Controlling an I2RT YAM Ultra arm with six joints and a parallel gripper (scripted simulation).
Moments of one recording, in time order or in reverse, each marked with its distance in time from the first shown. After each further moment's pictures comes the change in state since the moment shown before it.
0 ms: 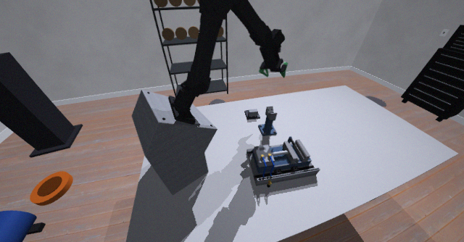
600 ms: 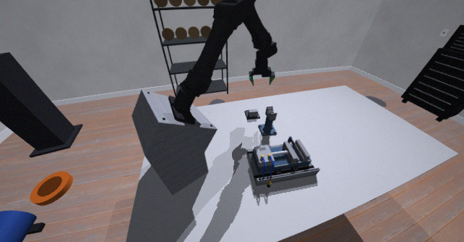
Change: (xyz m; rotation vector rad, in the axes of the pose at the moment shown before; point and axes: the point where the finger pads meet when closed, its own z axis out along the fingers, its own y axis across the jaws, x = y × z) arm 0.042 0.081 0.031 -0.273 0.282 -0.493
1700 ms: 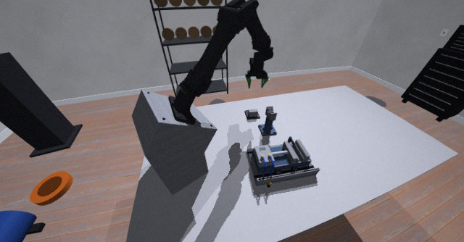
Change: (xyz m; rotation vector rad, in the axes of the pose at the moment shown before) arm 0.009 0.036 0.011 -0.148 0.117 -0.231
